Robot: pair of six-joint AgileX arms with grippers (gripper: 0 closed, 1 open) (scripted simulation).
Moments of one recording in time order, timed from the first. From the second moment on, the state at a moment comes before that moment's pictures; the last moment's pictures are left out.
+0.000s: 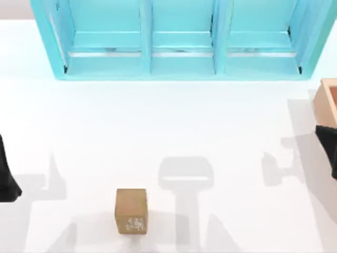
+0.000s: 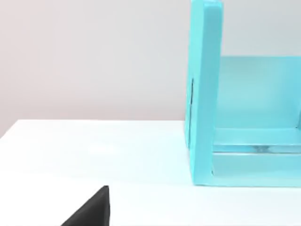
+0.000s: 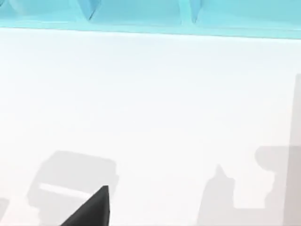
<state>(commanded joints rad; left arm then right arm) 0.00 0.00 0.00 0.00 0.00 0.00 0.38 0.68 0.64 -0.52 -0.04 0.24</state>
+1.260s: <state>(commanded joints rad) 0.00 0.00 0.00 0.00 0.00 0.00 1.02 2.29 2.22 -1.45 0.00 1.04</state>
